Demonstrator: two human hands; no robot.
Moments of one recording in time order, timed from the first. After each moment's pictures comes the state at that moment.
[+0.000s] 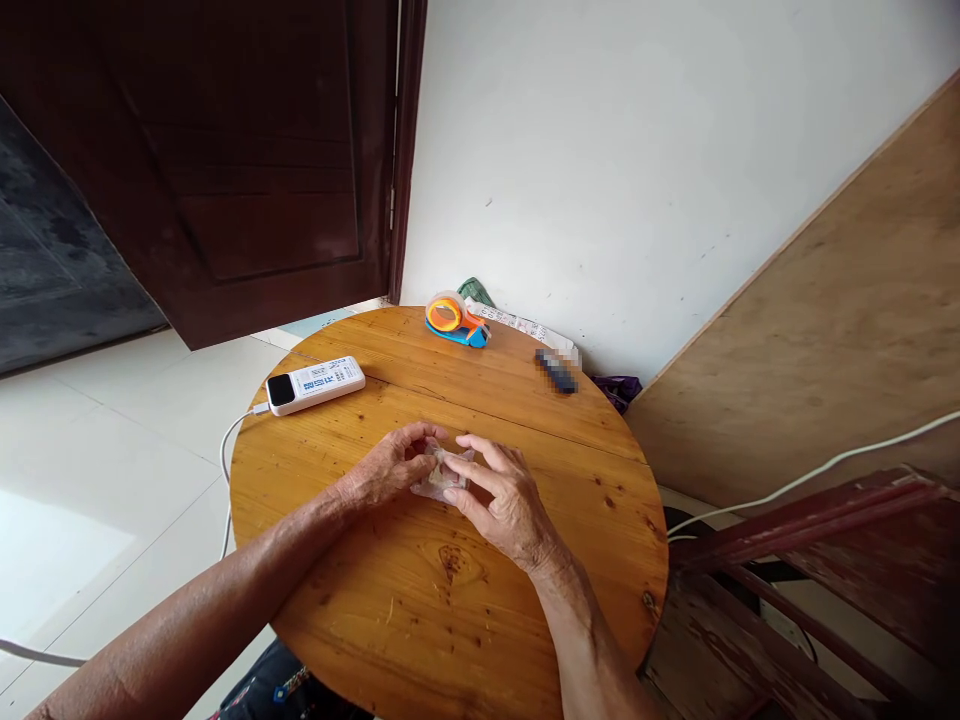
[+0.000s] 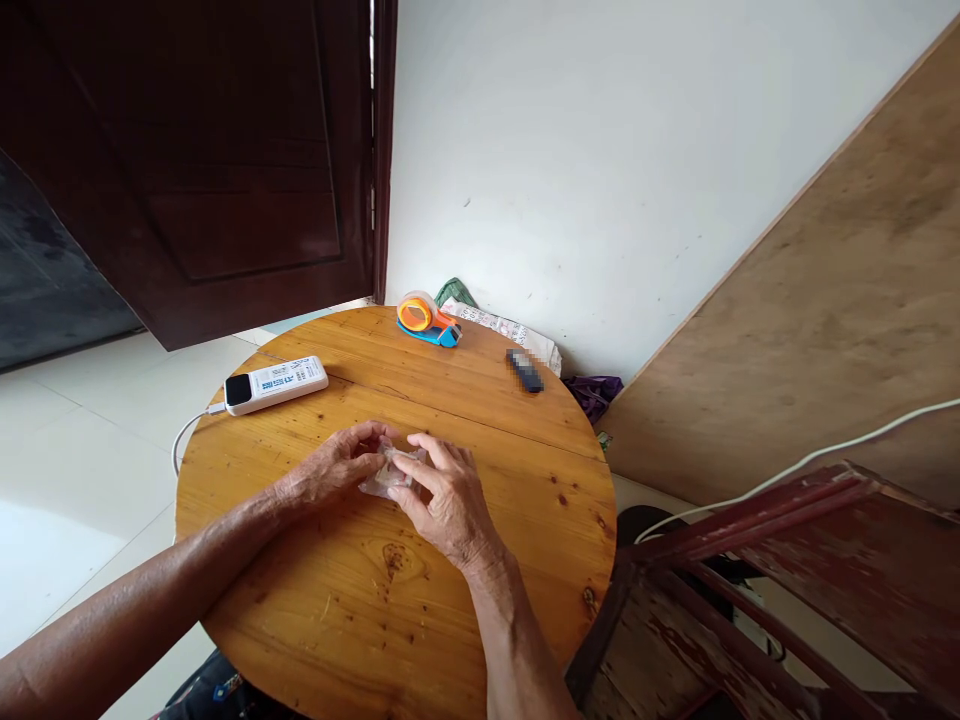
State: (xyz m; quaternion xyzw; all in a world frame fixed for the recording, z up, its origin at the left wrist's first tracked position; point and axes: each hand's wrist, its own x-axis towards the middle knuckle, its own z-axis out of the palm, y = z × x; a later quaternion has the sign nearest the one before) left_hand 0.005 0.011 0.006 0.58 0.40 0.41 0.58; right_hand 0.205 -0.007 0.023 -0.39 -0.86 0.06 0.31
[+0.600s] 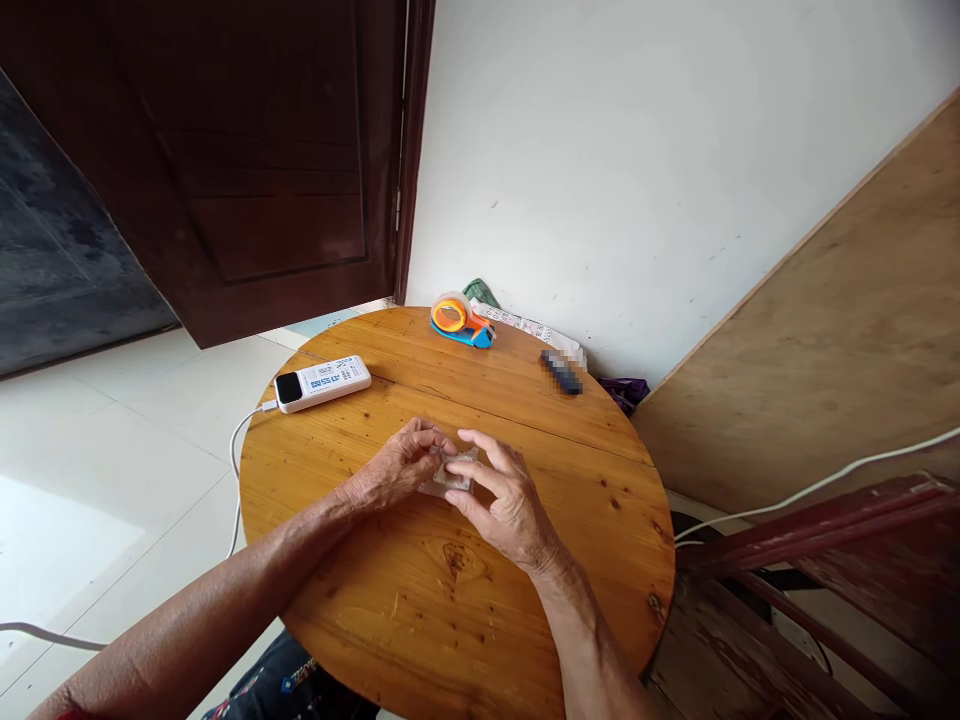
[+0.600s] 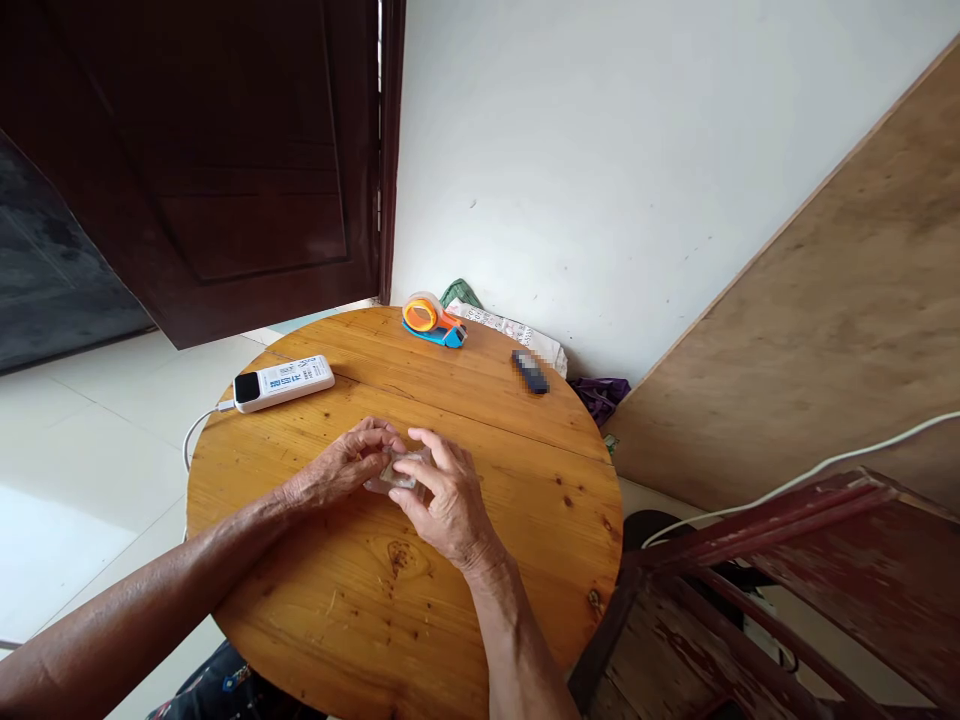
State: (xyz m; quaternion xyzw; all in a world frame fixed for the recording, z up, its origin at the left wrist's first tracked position) left_hand 0.004 0.012 0.006 0.69 0.41 0.41 0.44; right_hand 0.200 -0.009 0.020 -0.38 -0.85 0.07 0.35
